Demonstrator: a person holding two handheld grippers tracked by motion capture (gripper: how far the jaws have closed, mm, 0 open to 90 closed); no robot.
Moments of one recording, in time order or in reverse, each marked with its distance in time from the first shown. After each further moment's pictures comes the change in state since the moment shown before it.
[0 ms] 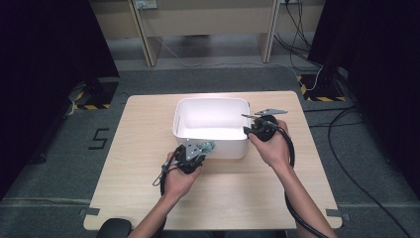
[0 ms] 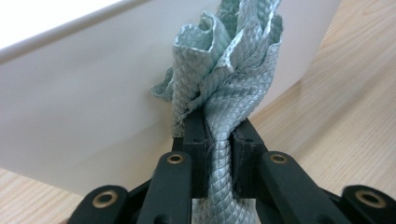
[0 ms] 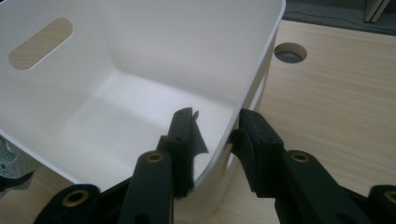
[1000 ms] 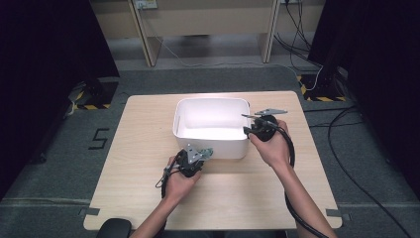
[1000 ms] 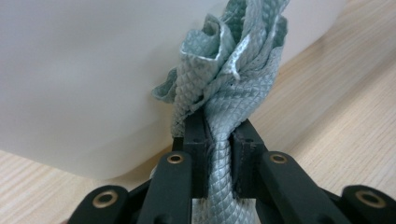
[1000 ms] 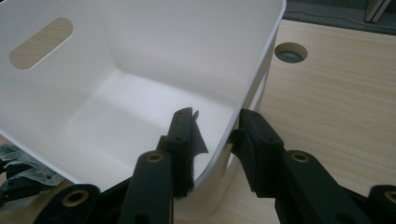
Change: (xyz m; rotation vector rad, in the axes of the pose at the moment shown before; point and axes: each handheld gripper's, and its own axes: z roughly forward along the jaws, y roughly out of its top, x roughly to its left) left arm 0.001 -0.024 0.020 0.075 0.007 0.008; right arm 0.000 0.000 0.000 0.004 0.001 0.000
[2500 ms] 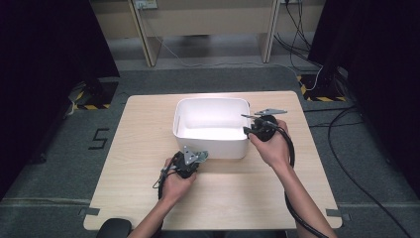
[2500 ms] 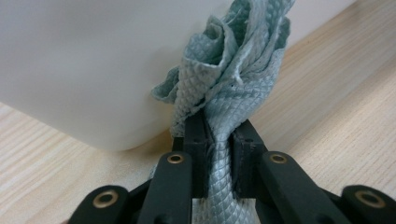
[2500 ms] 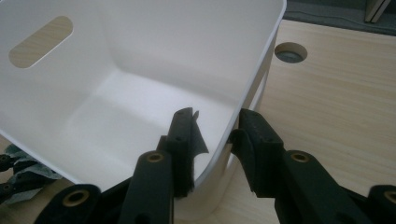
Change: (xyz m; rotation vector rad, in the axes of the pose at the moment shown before) left arm 0.009 -0.017 0.009 0.047 0.022 -0.008; right arm 0.000 0.000 0.000 0.003 -0.001 -0.004
